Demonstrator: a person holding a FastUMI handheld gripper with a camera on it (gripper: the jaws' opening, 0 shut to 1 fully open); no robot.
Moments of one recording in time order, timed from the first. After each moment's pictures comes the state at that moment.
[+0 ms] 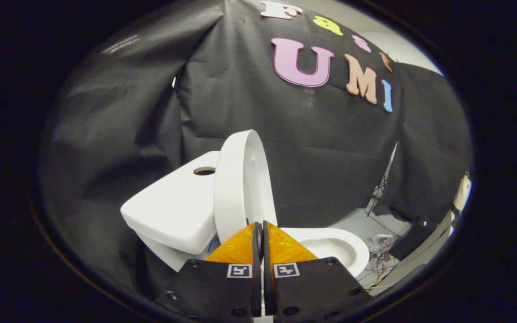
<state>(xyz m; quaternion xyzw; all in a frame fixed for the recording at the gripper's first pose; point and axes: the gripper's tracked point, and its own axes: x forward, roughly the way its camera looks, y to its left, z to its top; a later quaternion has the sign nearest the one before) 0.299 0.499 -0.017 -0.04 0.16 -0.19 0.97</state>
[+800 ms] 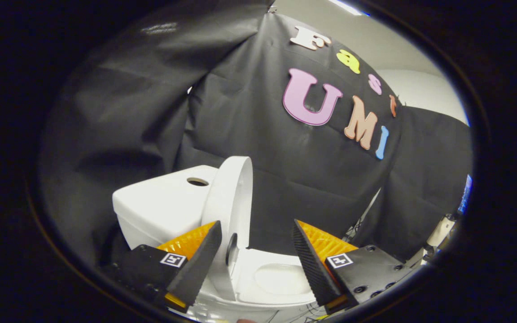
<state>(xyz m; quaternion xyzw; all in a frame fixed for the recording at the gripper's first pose) 0.282 0.489 0.025 -0.16 0.08 -0.20 0.96</state>
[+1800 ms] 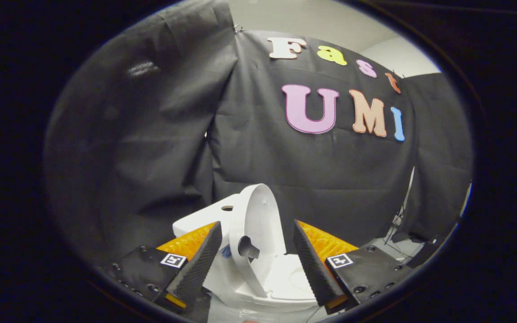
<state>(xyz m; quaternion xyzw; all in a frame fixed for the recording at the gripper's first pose) 0.207 0.497 0.072 -0.02 0.02 -0.08 1.00</state>
